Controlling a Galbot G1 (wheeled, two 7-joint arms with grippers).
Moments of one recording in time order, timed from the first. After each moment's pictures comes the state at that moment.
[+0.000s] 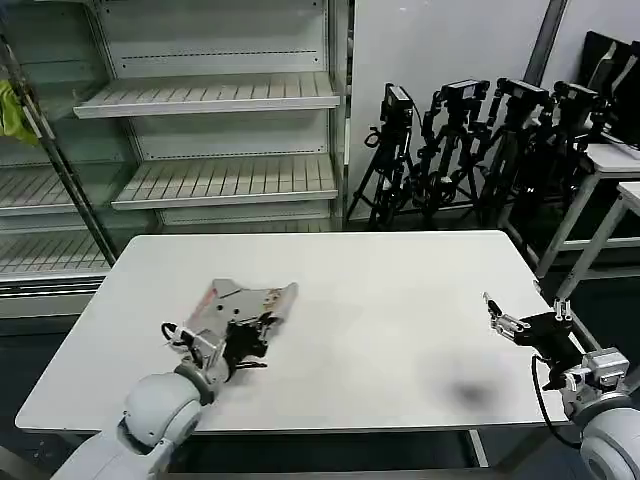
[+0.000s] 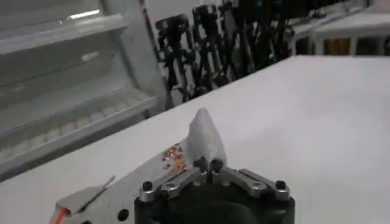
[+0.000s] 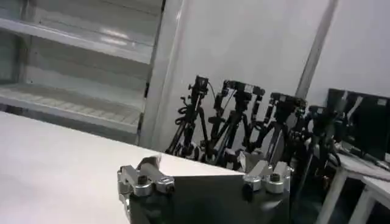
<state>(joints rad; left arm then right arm) 0.98 -0.94 -0.11 -2.01 -0.46 0.57 0.00 -1.53 0.69 0.75 2.19 0.66 -0.28 0.22</state>
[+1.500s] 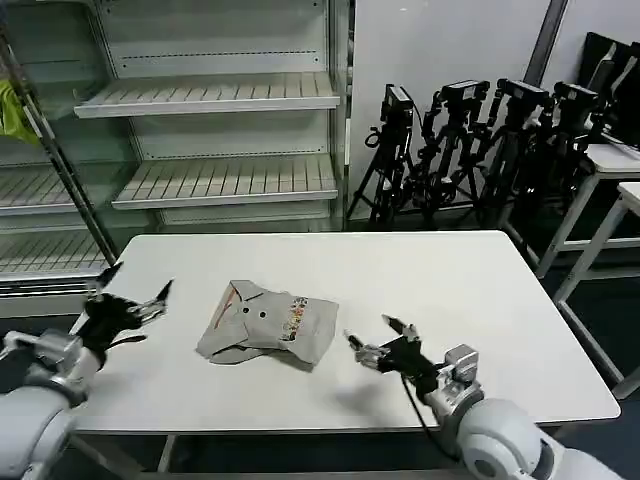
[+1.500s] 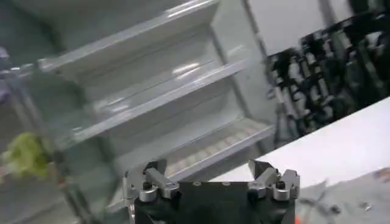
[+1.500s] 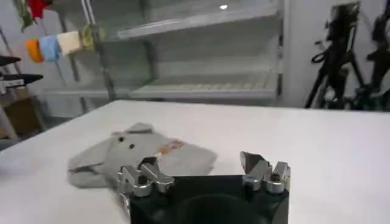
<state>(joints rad) 1.43 -0.86 -0.84 -2.18 -0.37 0.43 0.00 -0.98 0.72 -0.08 2.19 0.99 -0.34 0.32</state>
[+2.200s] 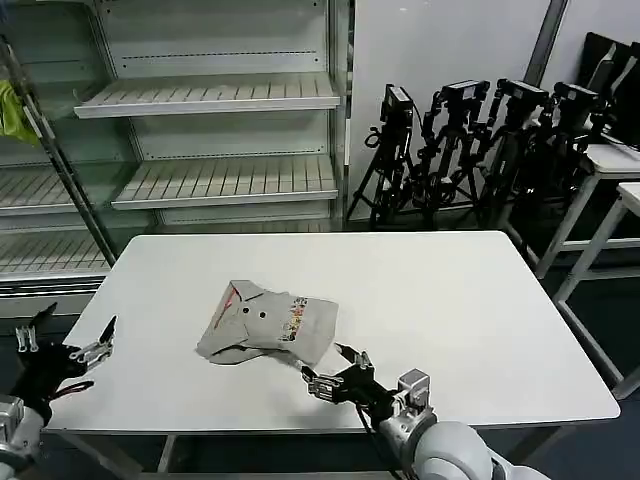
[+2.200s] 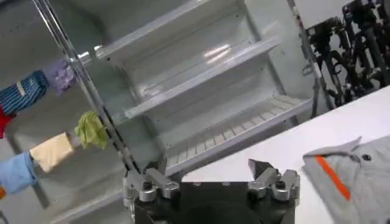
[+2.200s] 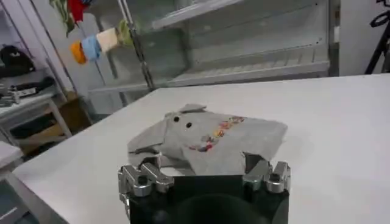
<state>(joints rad) 1.71 -1.00 -1.05 -2.27 -0.29 0.36 0.01 -0.96 0.84 -0.21 2.16 0.92 -0.33 0.30</state>
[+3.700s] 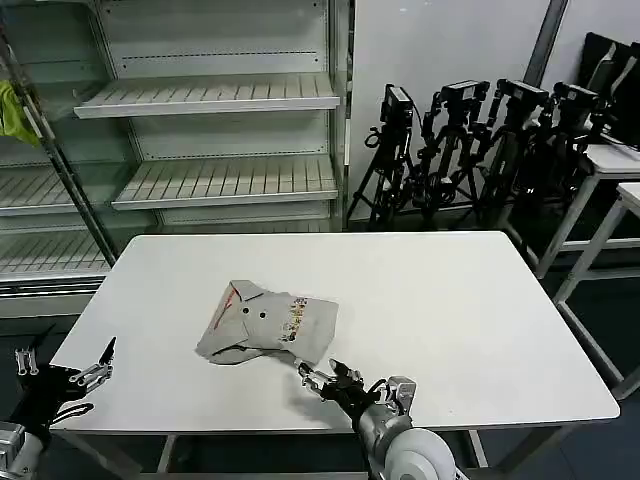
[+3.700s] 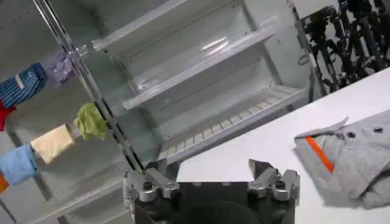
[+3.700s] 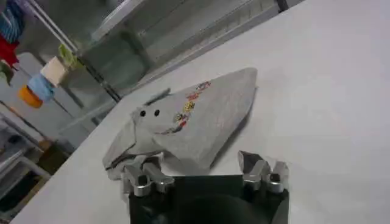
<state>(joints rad) 1.79 -1.04 -1.06 -2.28 -0.27 0.30 0.02 -1.08 1.11 -0.10 2.02 1.07 -0.34 0.41</state>
